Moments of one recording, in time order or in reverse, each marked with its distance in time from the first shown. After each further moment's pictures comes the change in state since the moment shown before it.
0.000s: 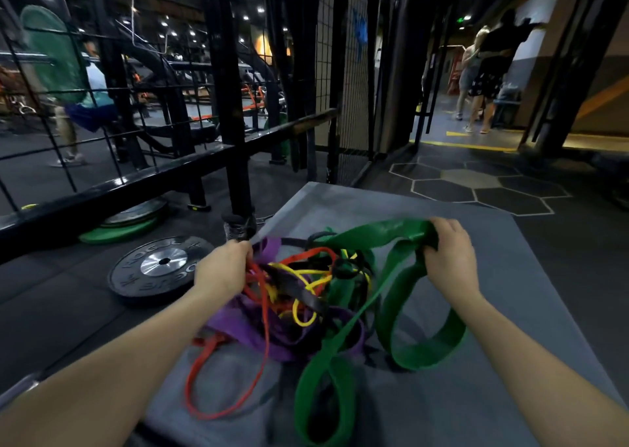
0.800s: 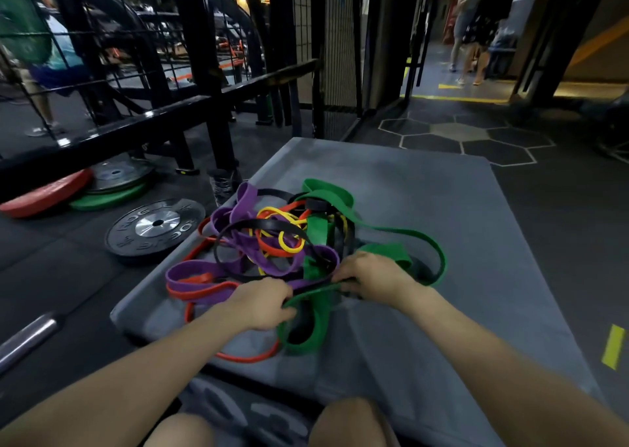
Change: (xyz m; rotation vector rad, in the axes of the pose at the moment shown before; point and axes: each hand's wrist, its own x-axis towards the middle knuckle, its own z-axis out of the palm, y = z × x) left_hand -0.123 0.071 0.034 0.090 -0.562 0.367; right_hand -0.109 -0.010 0.013 -0.188 -0.816 -0.545
